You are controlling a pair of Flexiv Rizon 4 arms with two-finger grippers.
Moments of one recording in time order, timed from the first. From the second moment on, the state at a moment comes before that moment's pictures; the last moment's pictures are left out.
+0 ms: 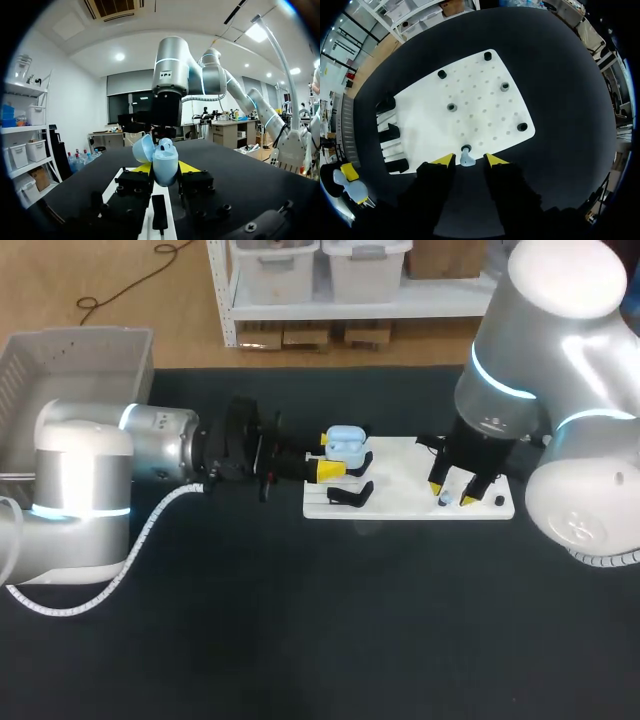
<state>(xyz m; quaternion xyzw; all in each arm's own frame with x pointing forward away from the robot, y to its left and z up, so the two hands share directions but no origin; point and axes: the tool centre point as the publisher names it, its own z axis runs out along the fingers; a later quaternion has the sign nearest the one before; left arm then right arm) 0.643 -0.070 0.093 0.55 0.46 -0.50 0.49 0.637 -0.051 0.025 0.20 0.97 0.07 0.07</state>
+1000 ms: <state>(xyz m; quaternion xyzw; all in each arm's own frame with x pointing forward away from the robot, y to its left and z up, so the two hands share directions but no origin) 0.643 -0.070 0.093 0.55 0.46 -0.50 0.49 0.643 -0.052 0.012 0.22 0.97 0.07 0.07</state>
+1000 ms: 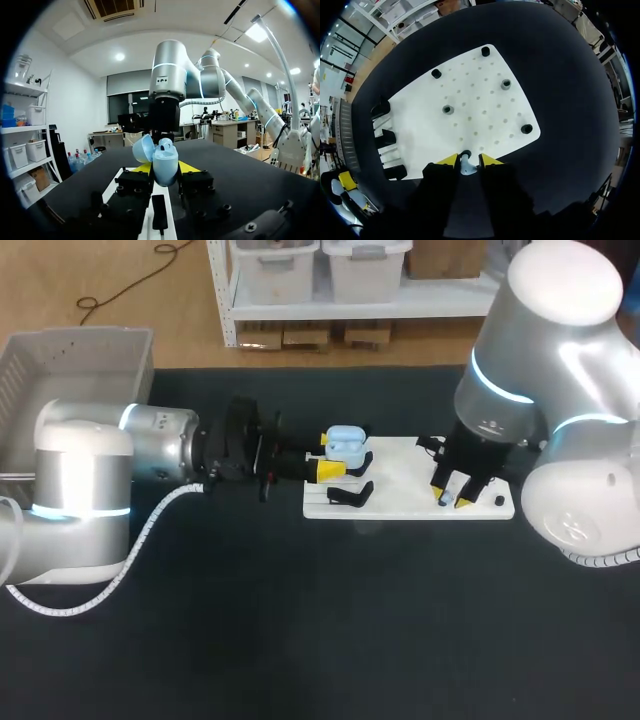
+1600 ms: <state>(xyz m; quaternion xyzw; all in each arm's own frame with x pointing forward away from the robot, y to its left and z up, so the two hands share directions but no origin) 0.643 -0.070 0.093 0.55 0.46 -0.50 0.49 0.644 -0.048 0.017 0.21 0.97 0.08 0.06</state>
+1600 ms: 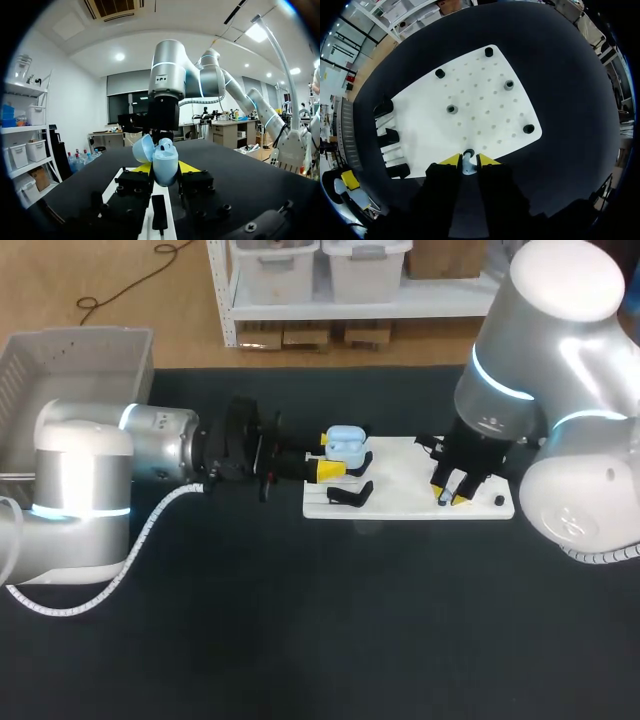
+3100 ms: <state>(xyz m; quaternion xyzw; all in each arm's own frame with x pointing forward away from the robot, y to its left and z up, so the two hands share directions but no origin) 0.643 -0.070 0.093 0.55 0.46 -0.50 0.49 0.617 0.035 0.173 0.05 1.00 0.07 -0.01</state>
